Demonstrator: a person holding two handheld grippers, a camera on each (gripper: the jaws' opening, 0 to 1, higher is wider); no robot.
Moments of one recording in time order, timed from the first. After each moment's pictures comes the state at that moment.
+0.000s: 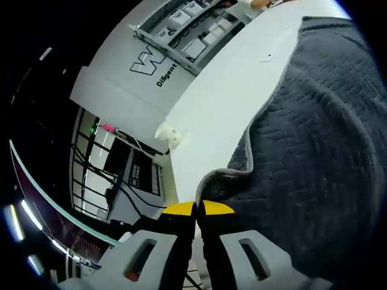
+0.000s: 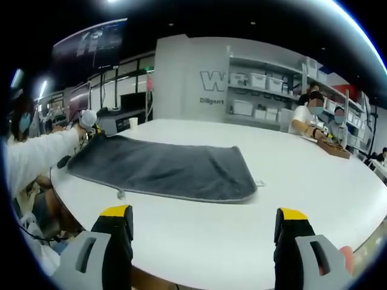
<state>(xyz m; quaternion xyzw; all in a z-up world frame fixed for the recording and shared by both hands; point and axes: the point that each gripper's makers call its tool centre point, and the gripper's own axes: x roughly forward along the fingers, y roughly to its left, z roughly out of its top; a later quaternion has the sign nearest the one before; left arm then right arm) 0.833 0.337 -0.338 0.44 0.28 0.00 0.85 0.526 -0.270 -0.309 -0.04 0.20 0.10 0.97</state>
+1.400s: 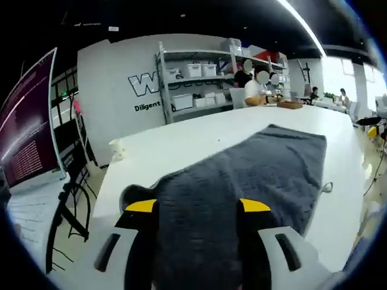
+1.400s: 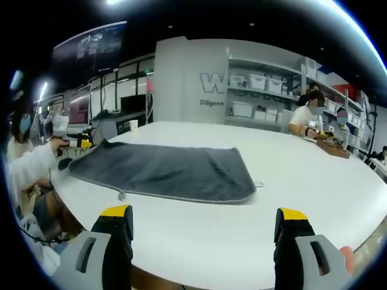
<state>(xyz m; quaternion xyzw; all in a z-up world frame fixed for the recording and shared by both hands) 0.684 0.225 -0.324 0.09 0.16 -0.21 0.96 0.523 -0.273 -0.306 -0.04 0.19 0.10 0.98</state>
